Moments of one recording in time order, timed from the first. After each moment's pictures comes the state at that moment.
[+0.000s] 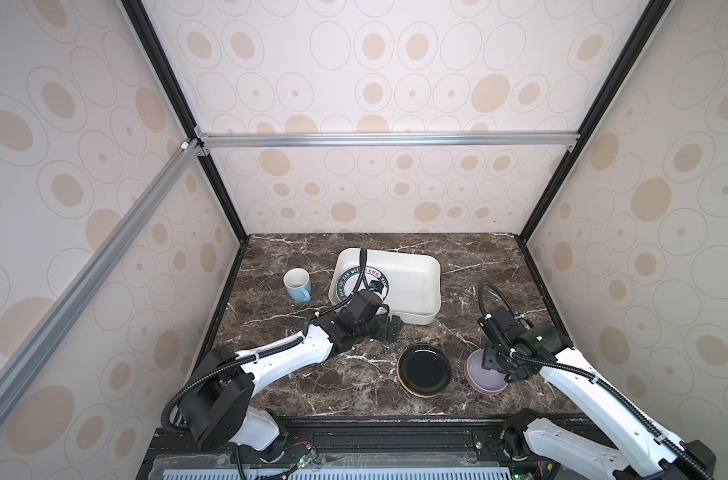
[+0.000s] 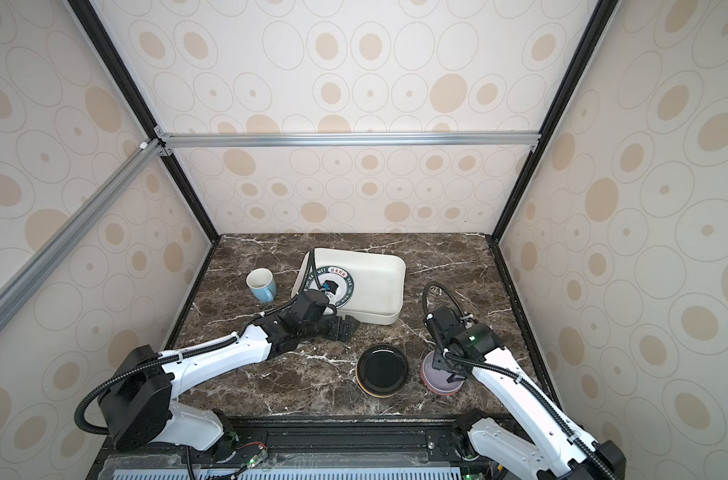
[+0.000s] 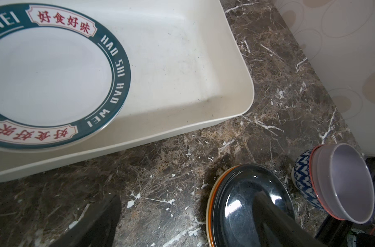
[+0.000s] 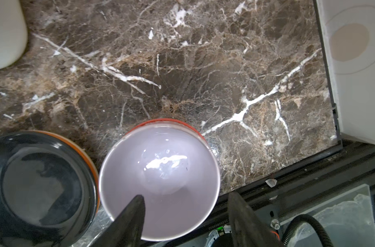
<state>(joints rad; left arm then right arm) -0.80 1.45 0.91 -0.17 -0.02 -0.46 0.46 0.97 0.85 -1.29 0.33 0.79</state>
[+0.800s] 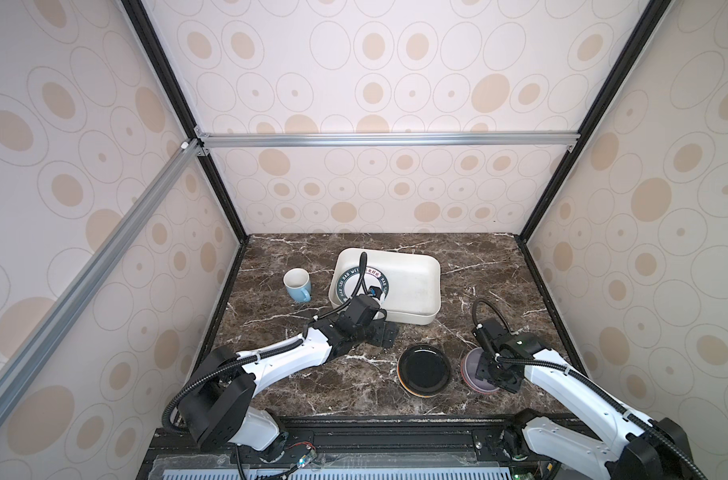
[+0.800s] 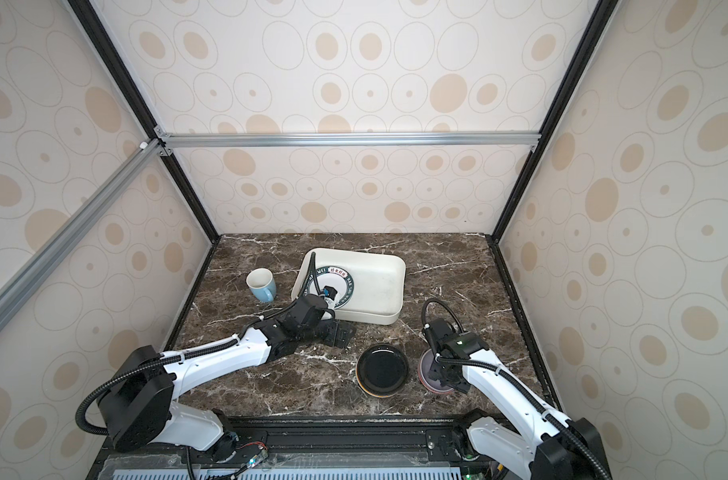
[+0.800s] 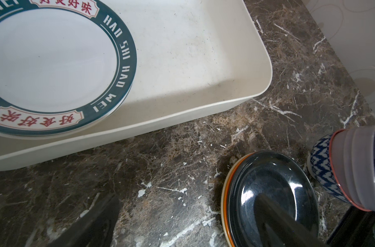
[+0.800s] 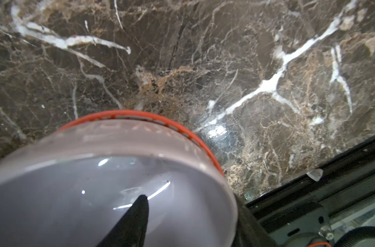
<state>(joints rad) -0.79 1.44 0.85 -0.18 -0.03 -0.42 0.41 1.03 0.63 -1.07 0.21 0.87</state>
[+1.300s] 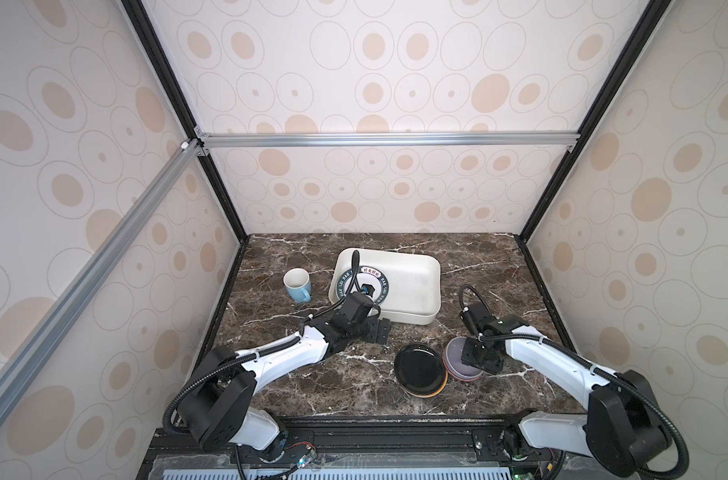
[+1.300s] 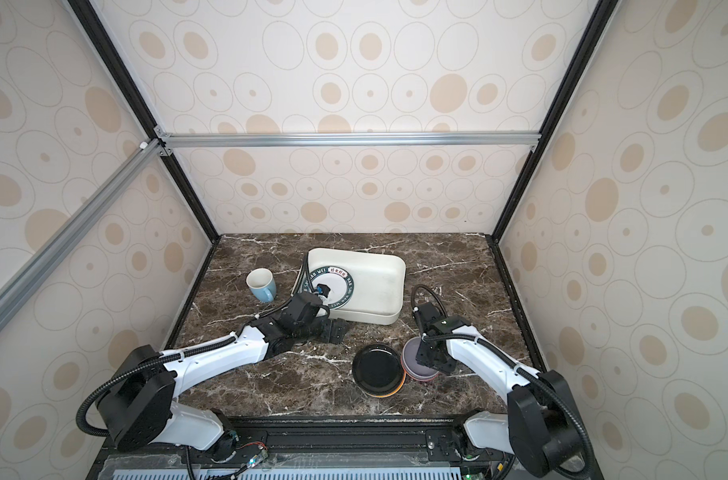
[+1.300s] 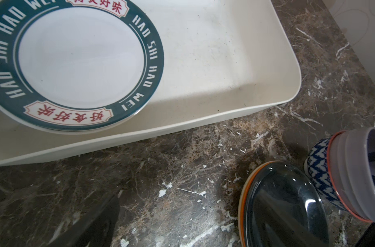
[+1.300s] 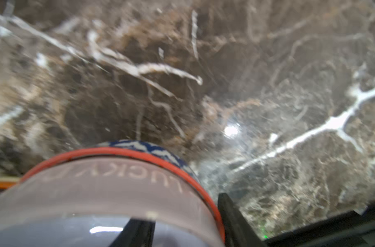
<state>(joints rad) -0.72 1.44 0.83 -0.18 -0.04 -0.41 0.40 1.31 0.77 -0.91 0.12 0.79</state>
